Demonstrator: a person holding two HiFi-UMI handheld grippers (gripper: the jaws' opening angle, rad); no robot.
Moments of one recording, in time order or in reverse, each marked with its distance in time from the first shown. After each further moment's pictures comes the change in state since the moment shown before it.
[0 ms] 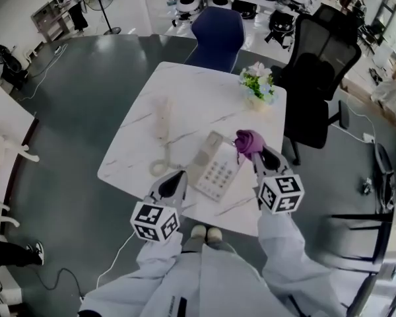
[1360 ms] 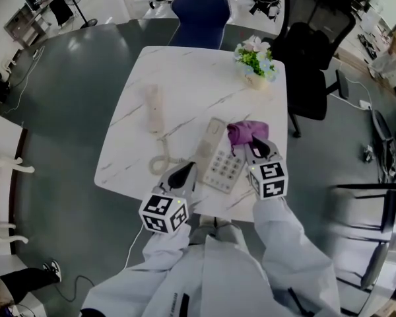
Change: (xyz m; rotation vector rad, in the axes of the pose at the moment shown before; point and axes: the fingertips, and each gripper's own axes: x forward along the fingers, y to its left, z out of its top) left arm 0.041 0.018 -0.038 -0.035 0.125 -0.145; right arm 0.052 0.012 -0.083 -0.115 0.197 -0.094
